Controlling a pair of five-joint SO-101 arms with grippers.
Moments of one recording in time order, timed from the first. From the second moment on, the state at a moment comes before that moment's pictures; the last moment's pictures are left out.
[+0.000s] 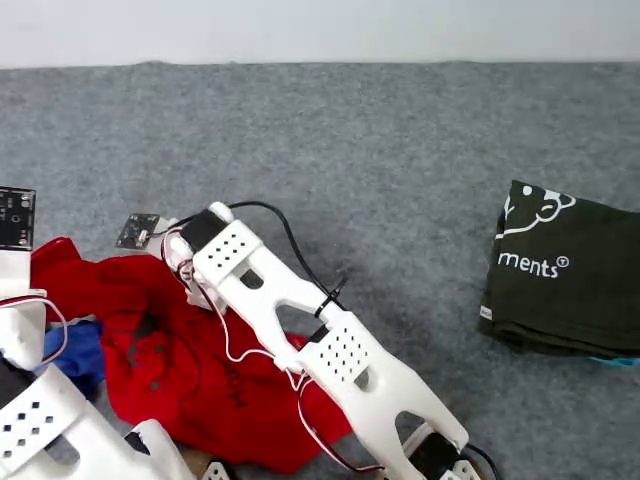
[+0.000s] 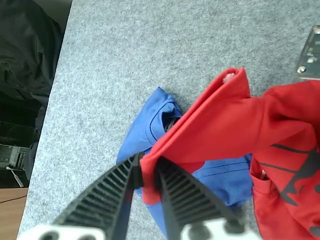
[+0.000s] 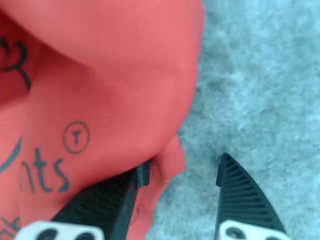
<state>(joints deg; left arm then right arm) -46.8 -52.3 30.4 81.4 -33.1 -51.1 64.4 -63.6 93.4 23.7</state>
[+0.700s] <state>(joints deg) -46.8 -52.3 30.4 81.4 -33.1 -40.5 60.4 -64.8 100.0 26.2</state>
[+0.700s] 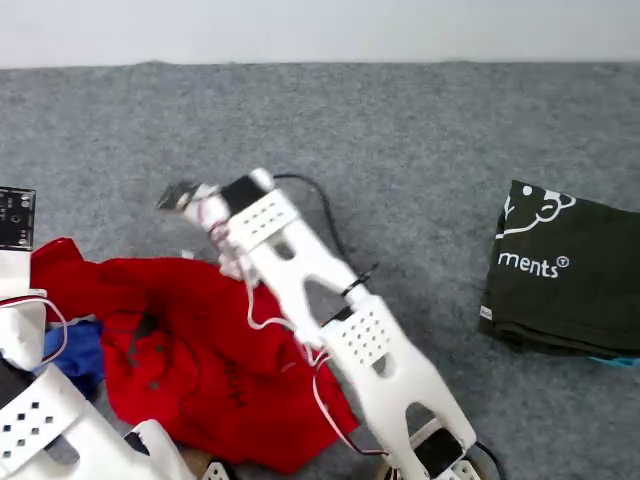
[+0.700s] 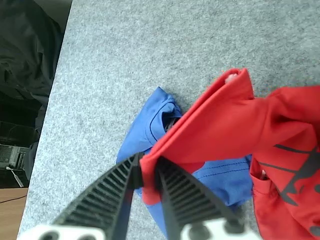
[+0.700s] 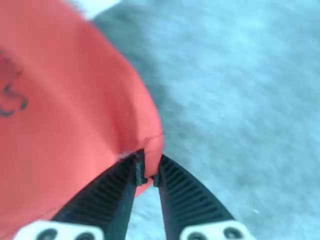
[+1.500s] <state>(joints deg) -40.7 -52.3 32.4 79.7 -33.1 -31.5 61.2 -67.5 100.3 31.7</state>
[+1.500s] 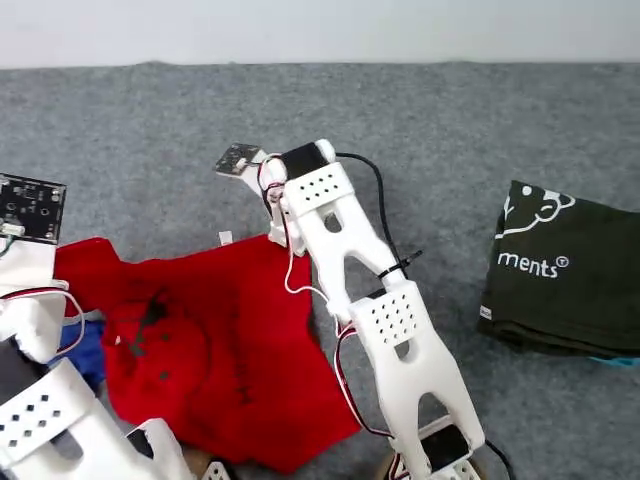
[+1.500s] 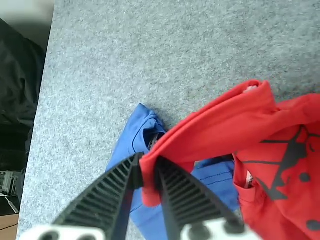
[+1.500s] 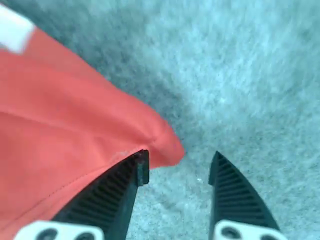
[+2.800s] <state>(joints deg) -38.2 -52.3 32.7 79.7 -33.0 -29.0 60.7 -77.5 100.5 32.2</state>
